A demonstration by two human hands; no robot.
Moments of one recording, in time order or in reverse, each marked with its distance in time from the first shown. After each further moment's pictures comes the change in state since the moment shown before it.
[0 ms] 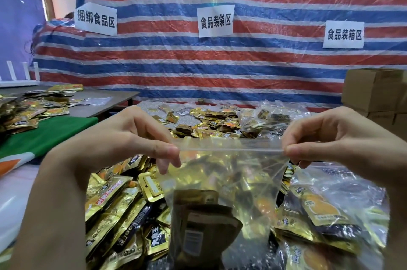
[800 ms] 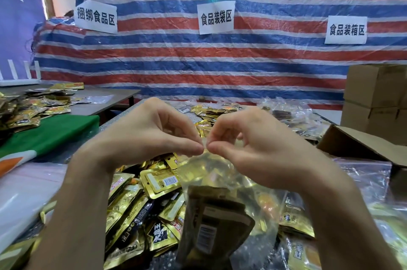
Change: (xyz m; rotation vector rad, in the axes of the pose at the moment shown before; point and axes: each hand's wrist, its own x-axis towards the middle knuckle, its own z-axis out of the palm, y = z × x) left_hand 0.020 0.010 0.022 0.065 0.148 0.115; right_hand 0.046 -0.019 0.082 -0.560 0.148 -0.186
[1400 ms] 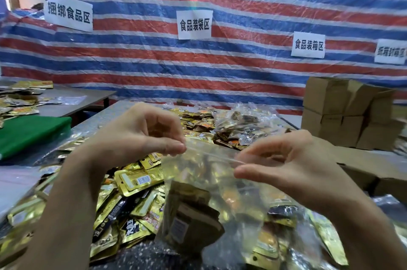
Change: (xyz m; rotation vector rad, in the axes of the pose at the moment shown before) left_hand 0.003 0.023 0.015 -0.082 -0.045 0.131; right_hand -0.090 0.010 -0.057 0.371 0.096 0.102
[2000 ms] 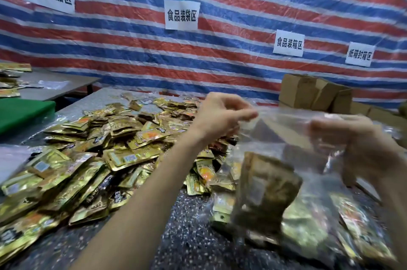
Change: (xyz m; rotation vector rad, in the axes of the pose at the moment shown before) left_hand 0.082 0.044 0.124 -0.337 0.221 -0.042; right_hand -0.066 0.009 -0.114 0.436 0.333 0.467
